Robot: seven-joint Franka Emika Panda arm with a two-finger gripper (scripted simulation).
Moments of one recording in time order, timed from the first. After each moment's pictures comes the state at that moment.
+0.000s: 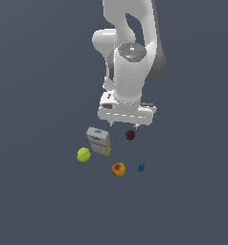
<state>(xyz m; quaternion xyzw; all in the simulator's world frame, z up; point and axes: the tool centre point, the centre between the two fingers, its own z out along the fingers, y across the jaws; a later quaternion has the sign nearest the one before) -0.009 0.041 0.196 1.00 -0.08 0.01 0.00</state>
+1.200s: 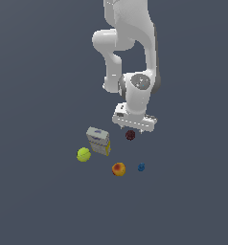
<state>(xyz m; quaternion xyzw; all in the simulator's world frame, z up) -0.071 0.091 0.079 0.99 -0.15 0.00 0.00</state>
